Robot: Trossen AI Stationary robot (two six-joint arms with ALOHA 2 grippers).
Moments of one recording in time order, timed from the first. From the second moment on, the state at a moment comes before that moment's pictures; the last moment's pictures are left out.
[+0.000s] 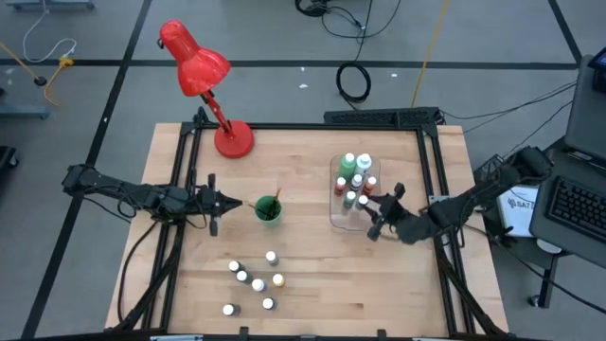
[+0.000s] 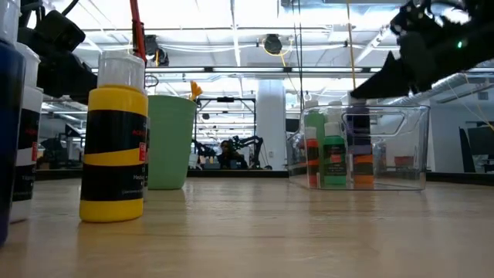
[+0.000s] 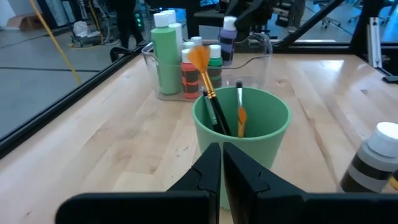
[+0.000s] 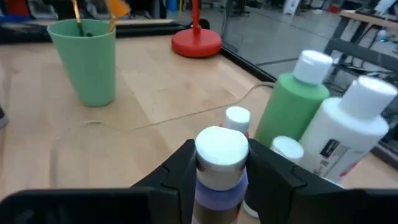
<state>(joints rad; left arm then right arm) -0.24 0.32 0.09 -0.01 -0.37 -0.06 0.46 1.05 0.36 0.17 0.98 0.36</state>
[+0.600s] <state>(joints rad) -0.24 0.32 0.09 0.00 -0.38 -0.06 0.31 1.03 0.15 0.43 0.73 0.36</state>
